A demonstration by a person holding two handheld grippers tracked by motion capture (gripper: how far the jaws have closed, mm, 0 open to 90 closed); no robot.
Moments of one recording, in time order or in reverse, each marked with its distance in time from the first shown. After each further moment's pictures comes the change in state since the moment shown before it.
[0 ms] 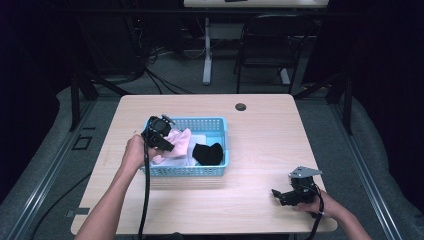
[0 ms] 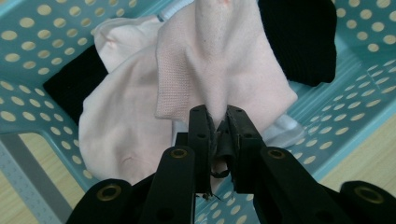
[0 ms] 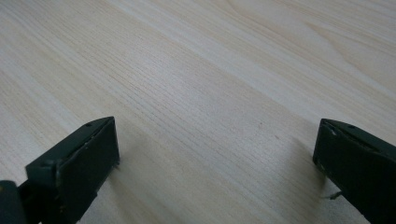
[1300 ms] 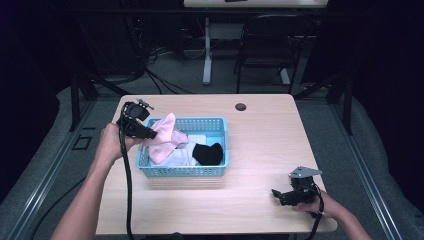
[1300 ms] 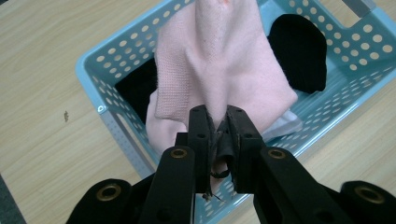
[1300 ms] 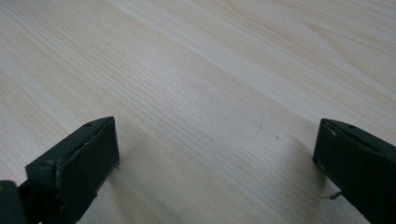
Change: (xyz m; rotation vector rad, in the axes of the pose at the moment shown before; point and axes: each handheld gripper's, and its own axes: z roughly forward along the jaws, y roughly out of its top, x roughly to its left) left arm 0.026 -0.009 -0.075 -0.083 0.042 -0.031; right arm 0.000 0.000 0.000 0.000 0.000 0.000
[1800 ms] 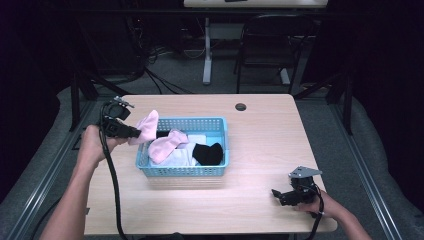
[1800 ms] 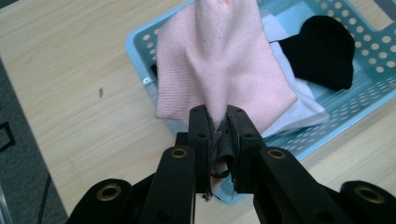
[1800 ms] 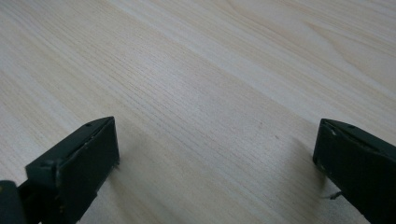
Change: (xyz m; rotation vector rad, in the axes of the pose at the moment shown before) left arm 0.029 -0.025 -0.020 -0.029 0.043 -0.075; right arm 0.000 0.000 0.000 -0.001 0.000 -0.001
